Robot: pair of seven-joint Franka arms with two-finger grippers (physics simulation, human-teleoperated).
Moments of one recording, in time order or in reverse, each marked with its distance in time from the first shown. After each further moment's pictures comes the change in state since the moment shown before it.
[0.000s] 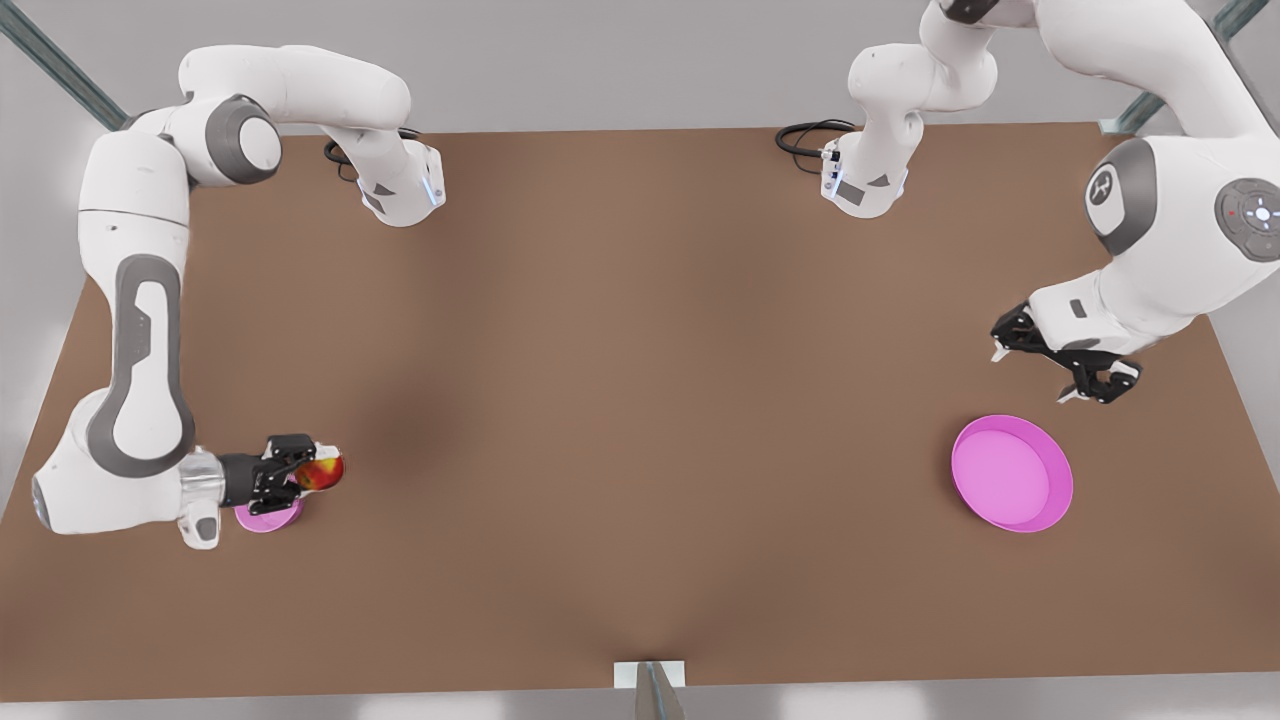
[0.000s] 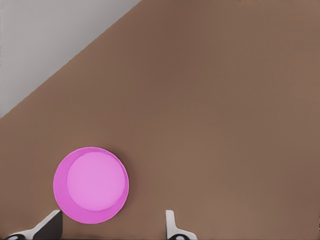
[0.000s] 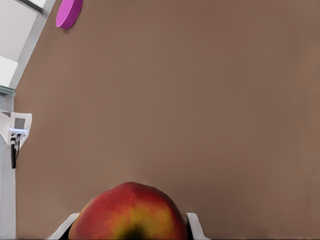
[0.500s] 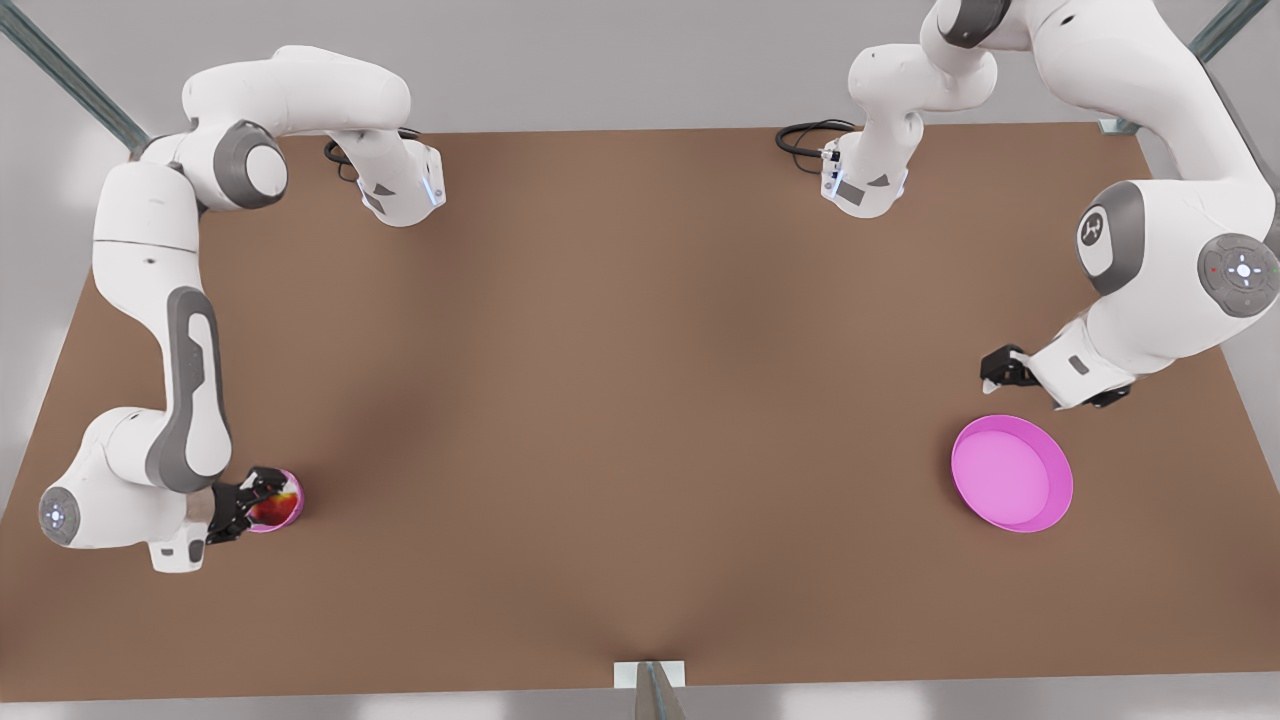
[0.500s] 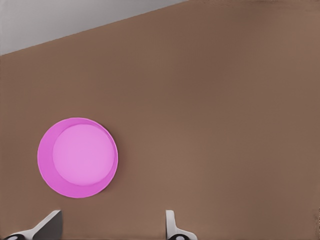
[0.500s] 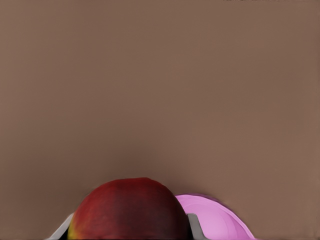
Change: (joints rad) left arm -0.001 0.065 0.001 0.036 0.004 -0.019 -0.394; right arm 0.009 0.113 -0.016 0.056 -0.407 0.222 -0.001
